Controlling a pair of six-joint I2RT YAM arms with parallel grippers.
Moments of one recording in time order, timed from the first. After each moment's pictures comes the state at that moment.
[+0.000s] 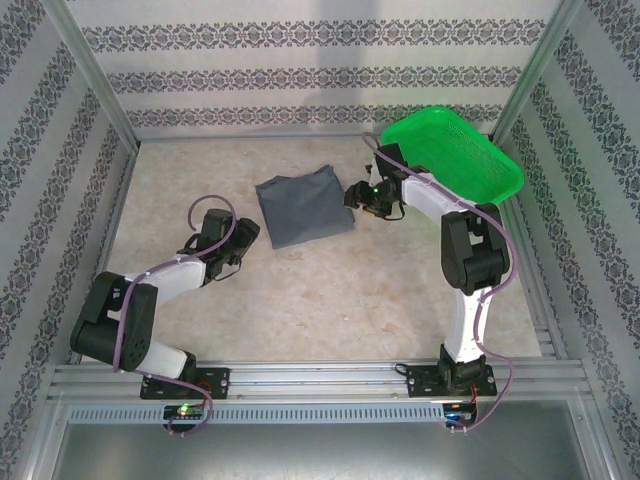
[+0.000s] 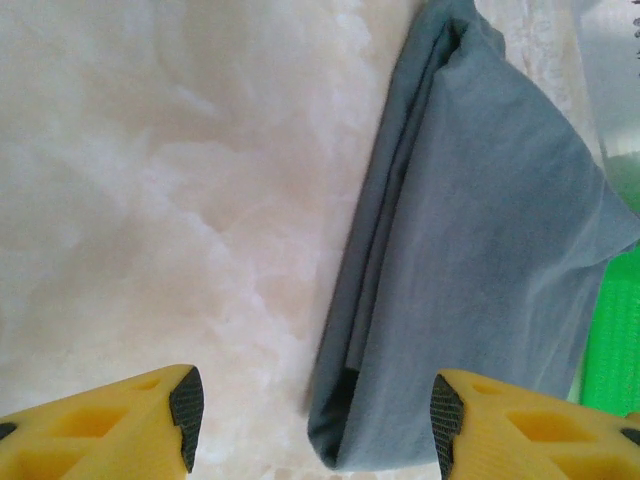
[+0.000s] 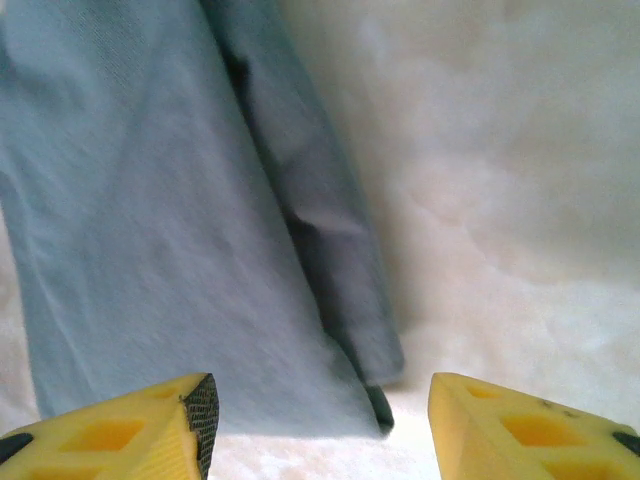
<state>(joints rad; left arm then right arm) -0.25 1.47 0.63 0.10 0.07 -1.16 0.27 2.02 1.52 -0.58 -0.39 0.49</state>
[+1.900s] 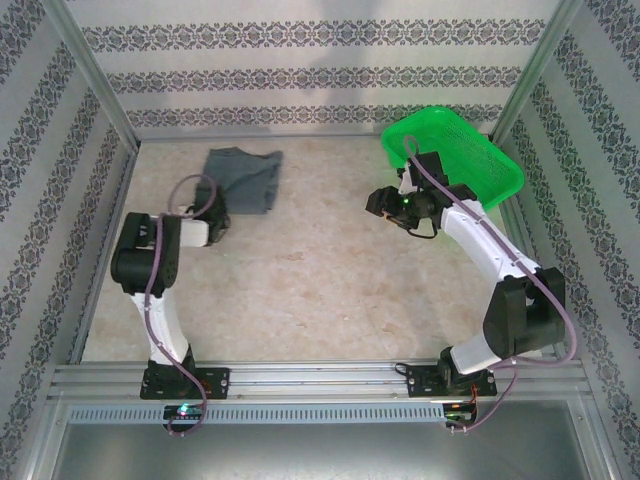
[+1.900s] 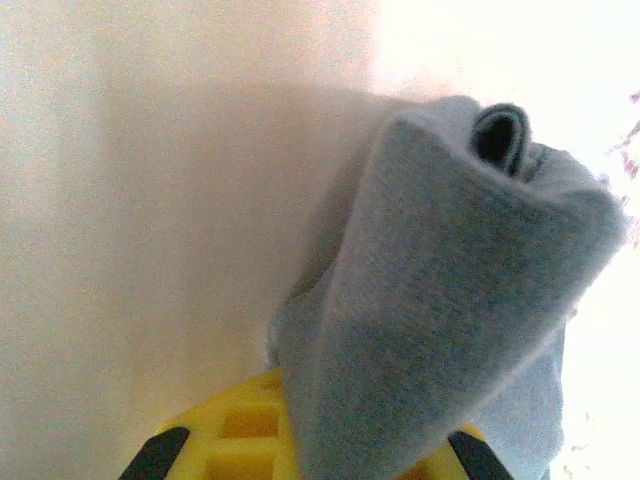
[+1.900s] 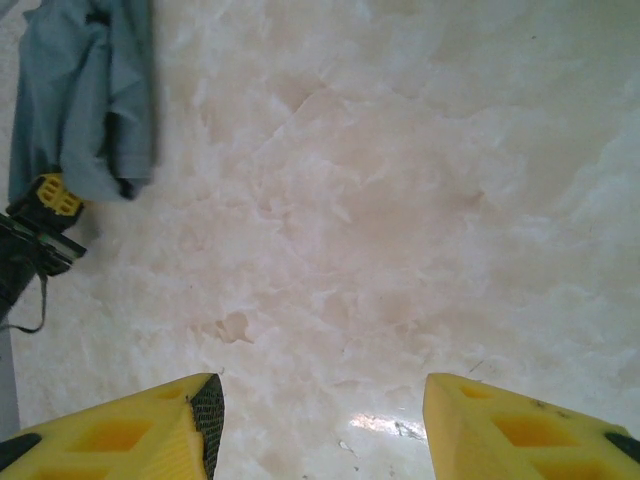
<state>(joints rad) 0.02 1.98 0.96 0.35 -0.15 -1.69 0.23 1.50 1.21 -0.67 -0.38 0.60</state>
